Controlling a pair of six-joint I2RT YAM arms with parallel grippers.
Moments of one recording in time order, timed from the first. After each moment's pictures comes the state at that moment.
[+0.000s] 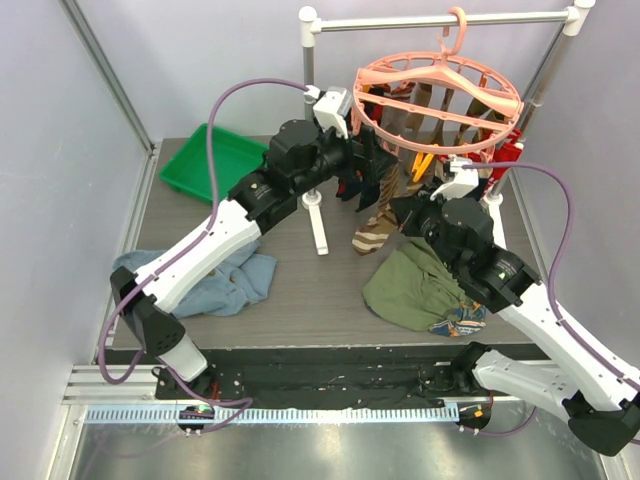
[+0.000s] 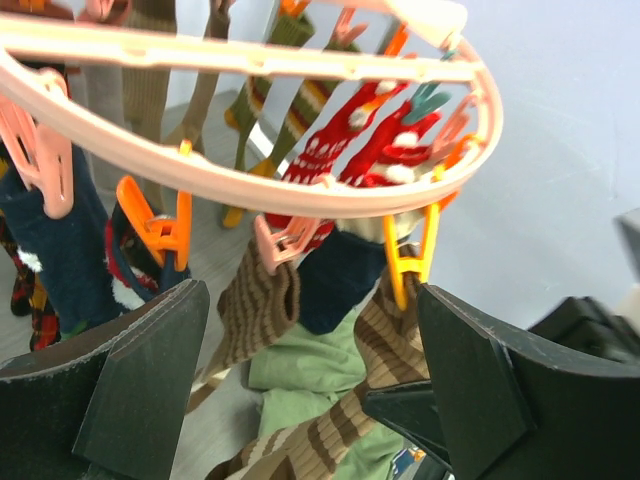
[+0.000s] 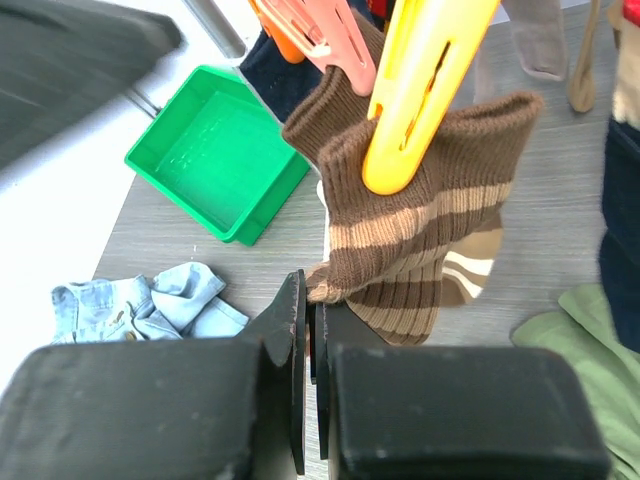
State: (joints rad) left arm -0.82 1.63 1.74 -0.18 0.05 -0.40; right arm 0.70 0.91 1.06 -0.34 0.38 0.53
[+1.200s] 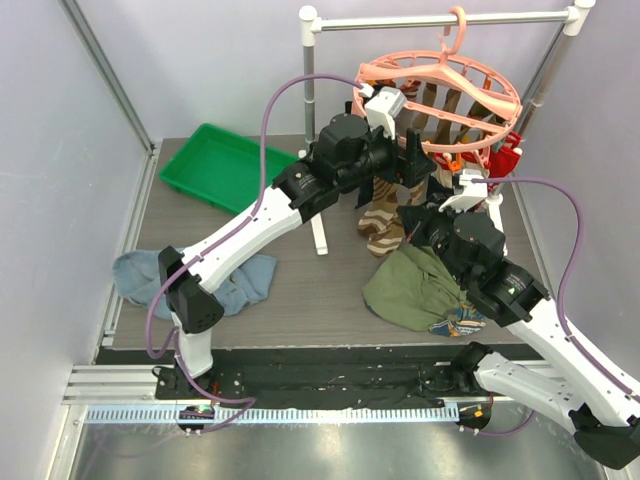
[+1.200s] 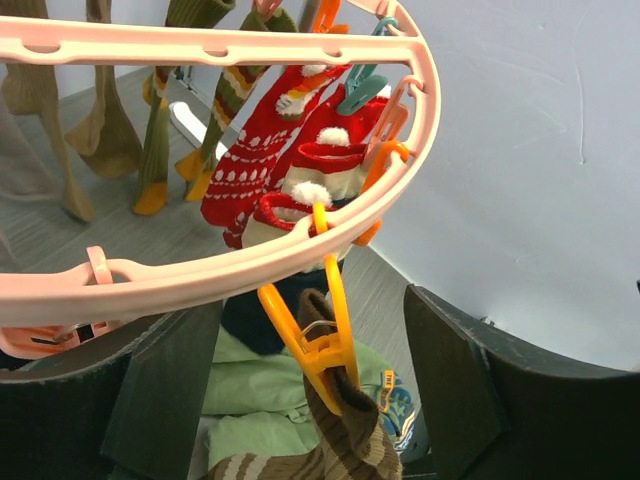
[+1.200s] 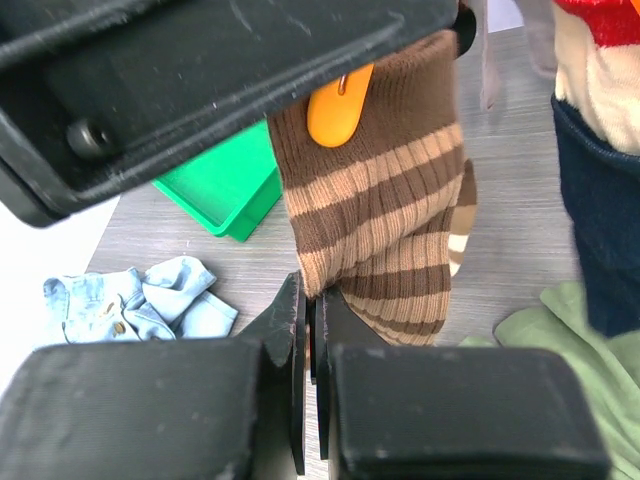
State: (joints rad) left arm -0.90 1.88 2.03 -0.25 0.12 -0.39; right arm 0.70 0.80 0.97 -0.32 0.38 0.49
